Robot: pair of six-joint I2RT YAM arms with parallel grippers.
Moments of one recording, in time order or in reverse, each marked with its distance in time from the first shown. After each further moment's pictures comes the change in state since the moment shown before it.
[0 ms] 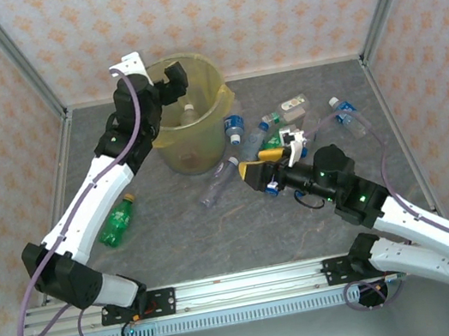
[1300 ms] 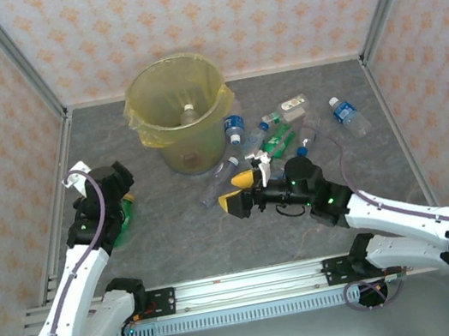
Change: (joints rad) left arm 0.322 -0.606 -0.763 -0.300 -0.181 -0.232; right arm 0.075 0.223 -0.114 0.272 -0.249 -0.084
